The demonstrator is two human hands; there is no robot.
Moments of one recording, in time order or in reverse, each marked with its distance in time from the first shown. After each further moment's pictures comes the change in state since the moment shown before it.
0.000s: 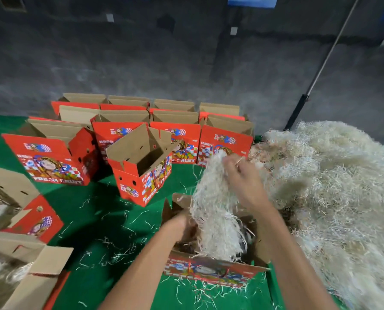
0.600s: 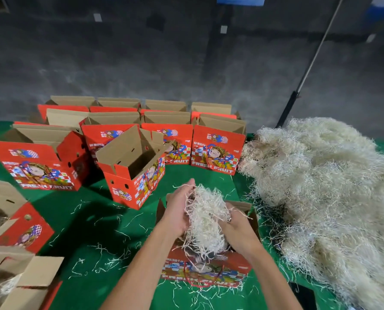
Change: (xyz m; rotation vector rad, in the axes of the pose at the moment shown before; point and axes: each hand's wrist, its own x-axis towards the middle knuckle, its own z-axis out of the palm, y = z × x) left_hand -0.041 0.021 0.025 -0.008 -0.112 0.512; right_hand -0.081 0.051 0.019 0.189 -0.212 0.361
